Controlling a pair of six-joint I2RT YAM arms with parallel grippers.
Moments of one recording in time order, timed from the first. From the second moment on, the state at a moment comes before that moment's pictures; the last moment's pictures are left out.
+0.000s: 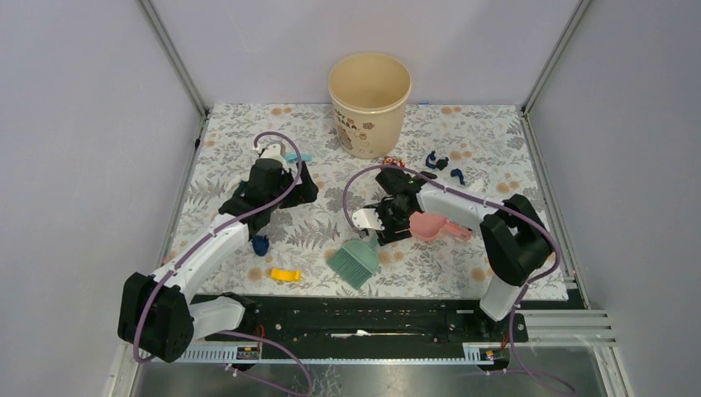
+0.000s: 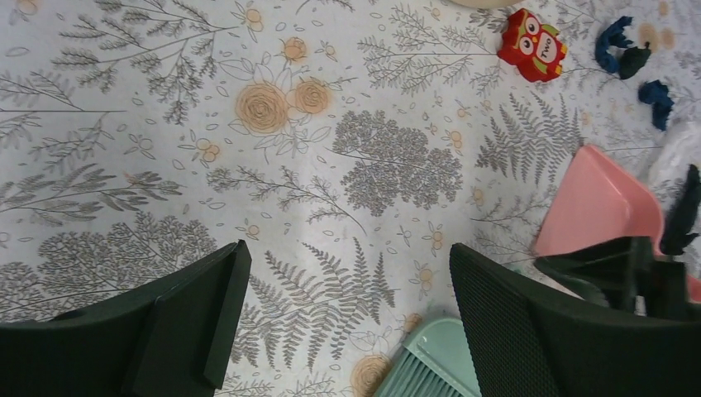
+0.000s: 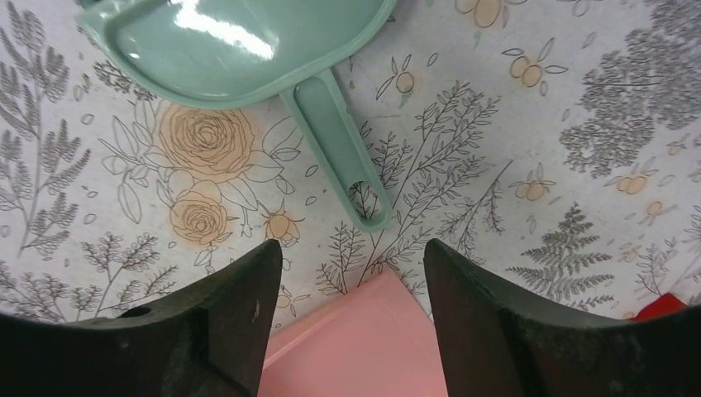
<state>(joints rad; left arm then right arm) -0.40 1.17 0.80 -0.24 -0.07 -0.50 0.68 1.72 1.16 -0.75 -0.36 -1.27</state>
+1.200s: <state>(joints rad) -0.36 1.26 0.78 -0.14 0.26 -0.57 0.74 1.69 1.00 -0.66 -0.33 -1.15</state>
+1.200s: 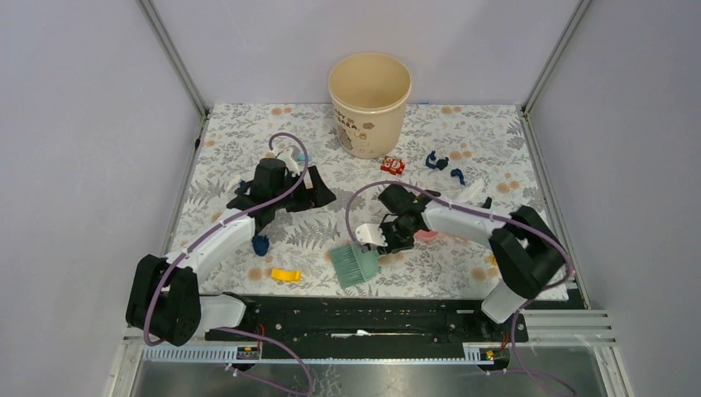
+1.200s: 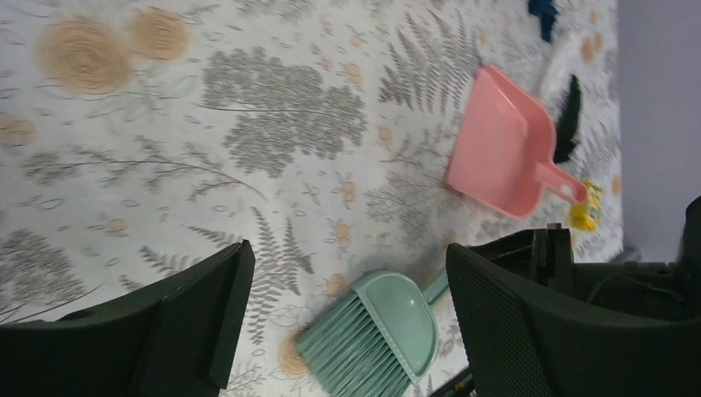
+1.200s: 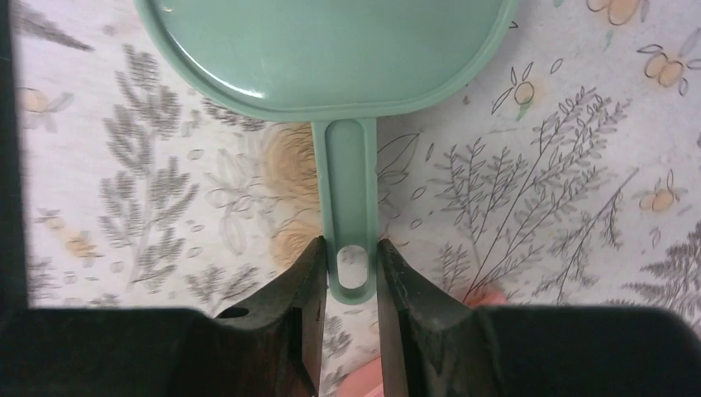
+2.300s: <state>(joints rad) -0.55 1.46 0.78 -0.09 0.68 -0.55 0.75 1.28 0.83 -0.59 -0.40 -0.99</state>
